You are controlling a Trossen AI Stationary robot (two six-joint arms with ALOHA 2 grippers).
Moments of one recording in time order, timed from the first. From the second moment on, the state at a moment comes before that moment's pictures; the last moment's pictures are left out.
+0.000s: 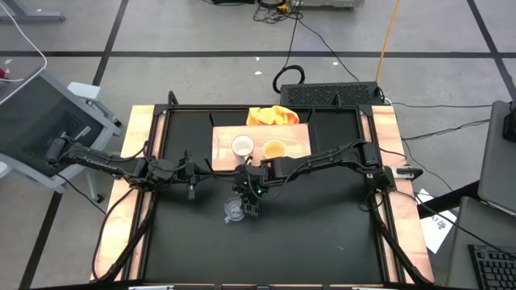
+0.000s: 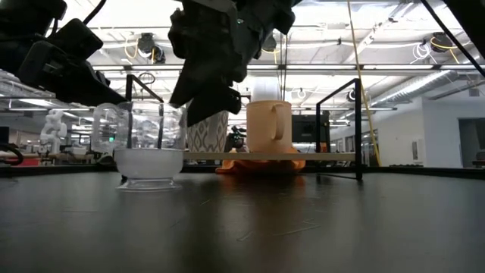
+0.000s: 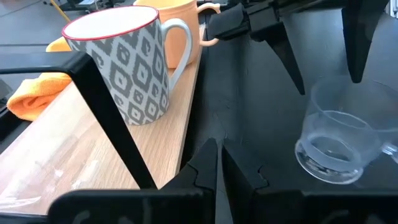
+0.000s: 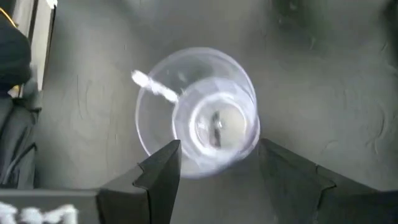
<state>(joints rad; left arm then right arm) -0.16 0.61 0.15 0.08 -0.28 -0.03 0.08 2.11 1.67 -0.51 -0.27 0.29</state>
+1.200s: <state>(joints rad) -0.16 0.61 0.15 0.08 -0.28 -0.03 0.08 2.13 1.67 -0.46 -0.26 0.18</state>
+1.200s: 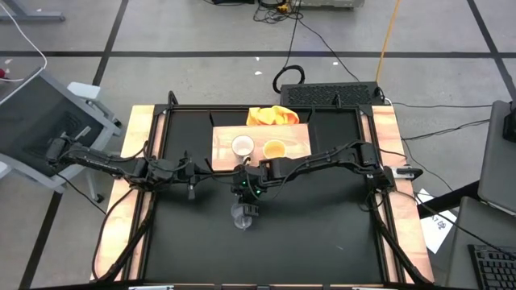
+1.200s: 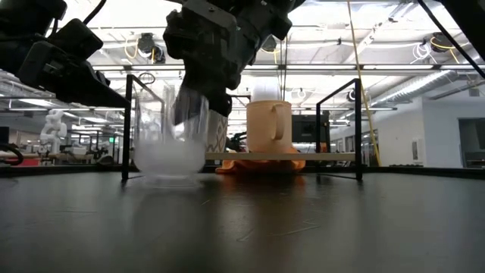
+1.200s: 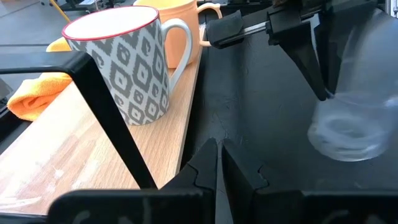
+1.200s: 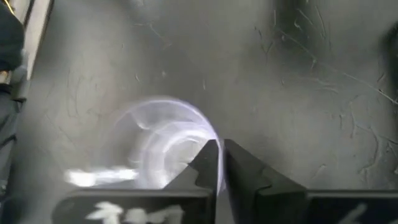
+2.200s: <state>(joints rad) -0.16 0.61 0.15 0.08 -0.29 -0.03 0.15 1.83 1.51 -0.56 -0.08 -0.02</state>
